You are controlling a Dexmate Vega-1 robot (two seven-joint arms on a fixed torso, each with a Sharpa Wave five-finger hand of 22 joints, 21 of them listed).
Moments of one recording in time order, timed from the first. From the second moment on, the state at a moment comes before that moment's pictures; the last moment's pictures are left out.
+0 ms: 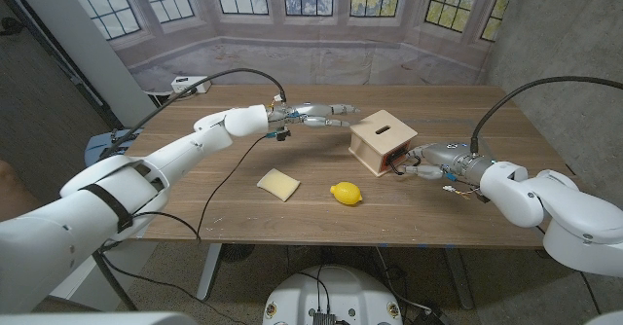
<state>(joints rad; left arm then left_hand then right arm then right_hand) 0.25 0.48 0.85 -0.88 0.24 -0.91 -0.33 0.25 0.16 0.58 0.10 0.18 -0.03 -0.04 0.18 0.18 -0.06 -0.01 0.20 0.19 -0.10 0.02 0.17 0.17 0.07 0.04 0.18 0.17 -1.42 -1.39 -0.21 -2.47 -0.54 -0.66 0.24 0.21 0.11 0.23 0.04 0.21 0.21 -0.09 0.19 0.18 0.17 -0.11 0.19 0.18 0.11 -0.04 0.19 0.19 0.21 -0.04 0.18 0.17</state>
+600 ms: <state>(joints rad) 0.22 0.45 0.88 -0.81 0.25 -0.96 -0.33 0.24 0.16 0.58 0.10 0.18 -0.03 -0.04 0.18 0.18 -0.06 -0.02 0.20 0.19 -0.10 0.02 0.17 0.17 0.07 0.04 0.19 0.17 -1.29 -1.39 -0.35 -2.47 -0.56 -0.65 0.26 0.21 0.10 0.23 0.04 0.21 0.21 -0.09 0.19 0.18 0.15 -0.10 0.19 0.18 0.10 -0.03 0.19 0.18 0.21 -0.04 0.18 0.17</state>
